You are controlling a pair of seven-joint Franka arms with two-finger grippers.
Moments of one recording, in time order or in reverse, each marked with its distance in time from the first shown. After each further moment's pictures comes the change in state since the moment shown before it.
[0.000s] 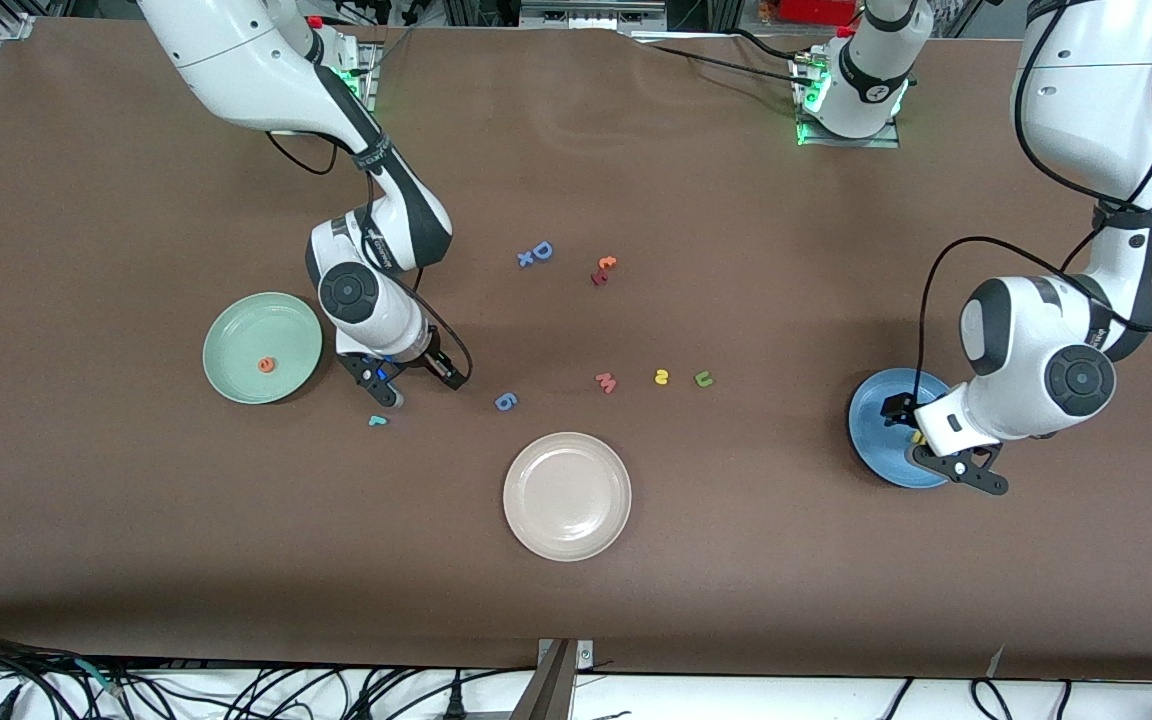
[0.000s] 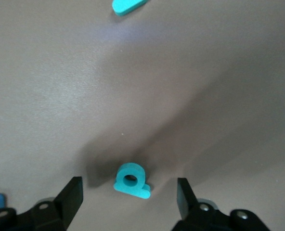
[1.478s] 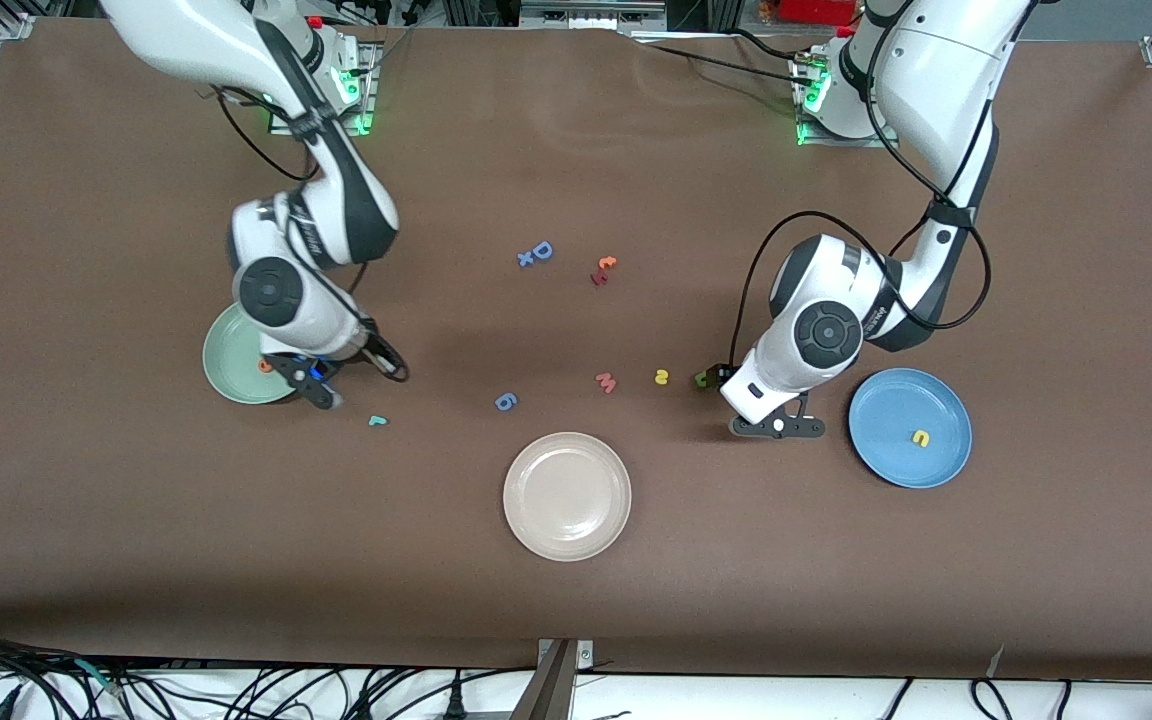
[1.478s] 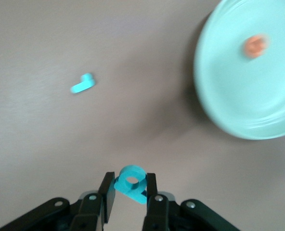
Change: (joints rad) left arm -0.242 0.001 -0.140 -0.053 0.030 0.021 -0.702; right arm -0.004 -0.208 -0.159 0.031 -0.002 -0.384 -0.237
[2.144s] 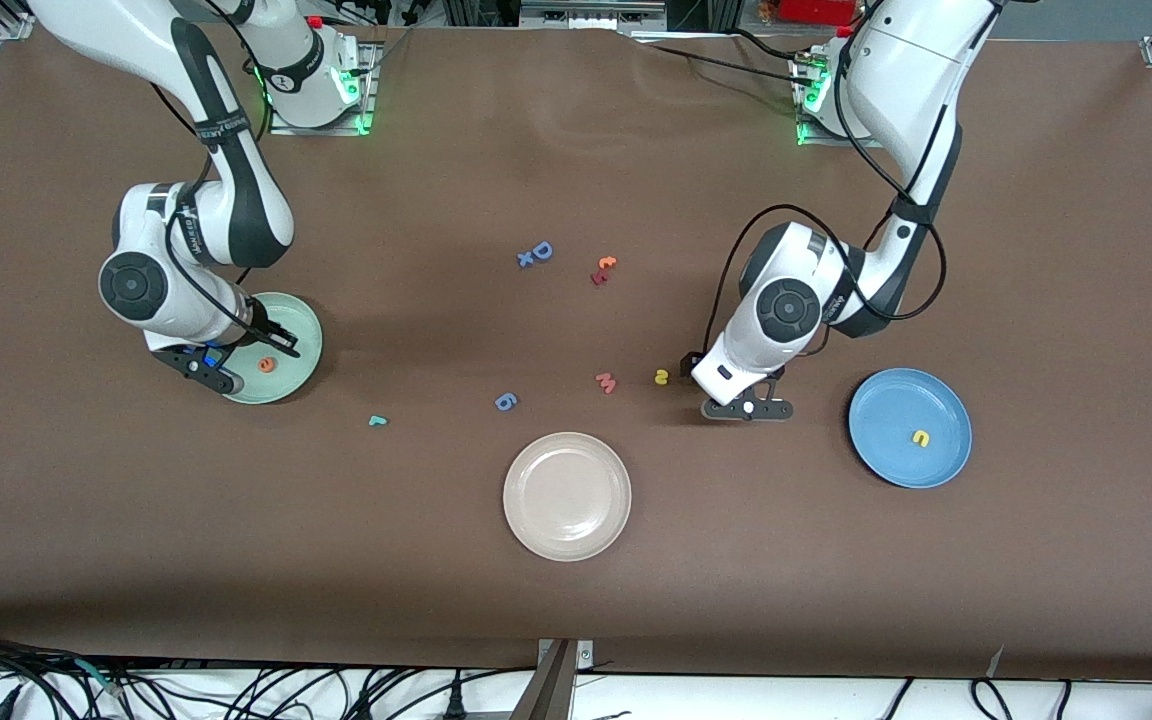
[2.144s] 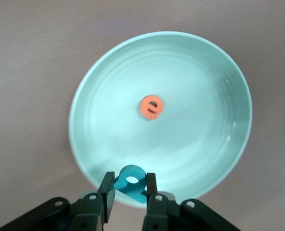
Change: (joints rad) left arm -0.062 0.003 -0.003 -0.078 0.000 0.124 -0.075; right arm -0.011 -0.053 -0.204 -0.261 0.001 0.188 -0.393
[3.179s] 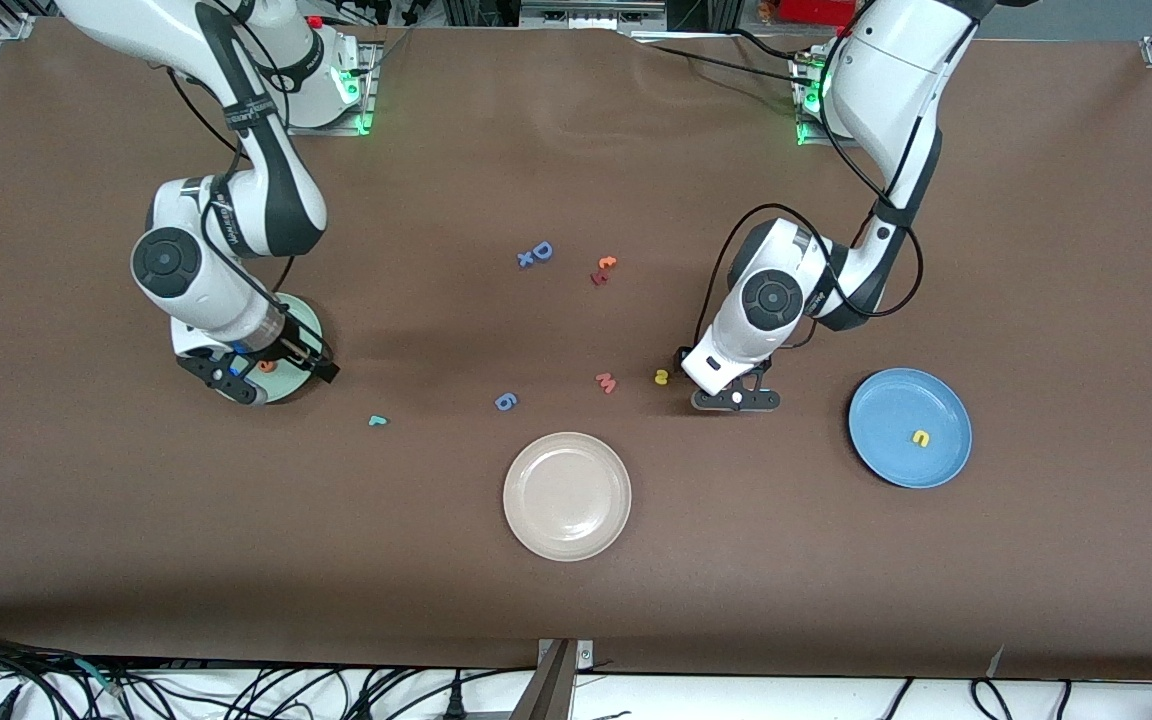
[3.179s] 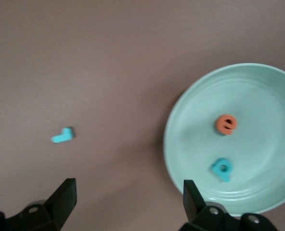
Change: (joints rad) left arm -0.019 0.016 0.000 -0.047 0.000 0.072 -0.035; right arm 0.015 0.012 0.109 0.131 0.000 0.083 0.187
